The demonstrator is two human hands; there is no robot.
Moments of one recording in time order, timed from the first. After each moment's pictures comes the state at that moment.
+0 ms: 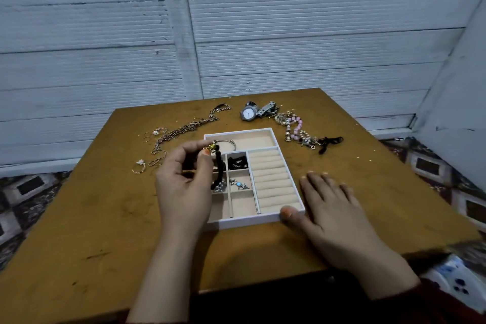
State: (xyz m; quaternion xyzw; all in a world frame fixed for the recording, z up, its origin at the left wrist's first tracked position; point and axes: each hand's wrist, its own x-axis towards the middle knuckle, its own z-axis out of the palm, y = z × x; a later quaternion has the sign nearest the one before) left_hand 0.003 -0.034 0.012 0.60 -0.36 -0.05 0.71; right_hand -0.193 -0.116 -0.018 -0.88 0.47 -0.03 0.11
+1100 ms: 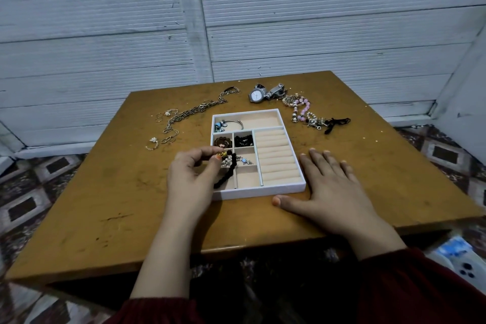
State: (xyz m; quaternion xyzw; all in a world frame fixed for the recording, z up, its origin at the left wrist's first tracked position) left_hand 0.001 -0.006 -0.006 0.73 -0.36 -0.11 0.57; right_hand -0.194 -0.117 -0.024 -0.88 0.46 -0.03 0.11
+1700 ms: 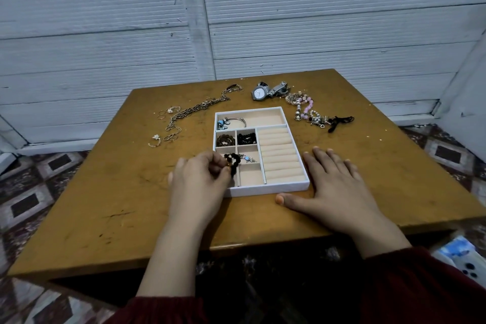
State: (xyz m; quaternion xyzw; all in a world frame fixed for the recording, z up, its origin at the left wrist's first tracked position) left_hand -0.001 -0.003 -0.006 0.82 -0.41 -0.03 0.39; right_hand -0.193 -0.119 -0.025 -0.88 0.46 -0.03 0.10
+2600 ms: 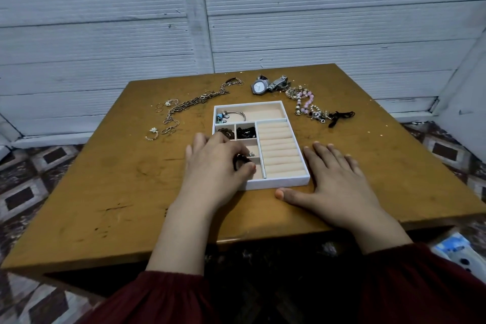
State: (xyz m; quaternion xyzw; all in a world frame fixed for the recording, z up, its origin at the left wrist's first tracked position) left_hand -0.008 -0.024 0.004 0.82 -0.54 0.03 0.19; right_hand -0.192 -0.118 -0.025 -0.88 0.47 -0.03 0.11
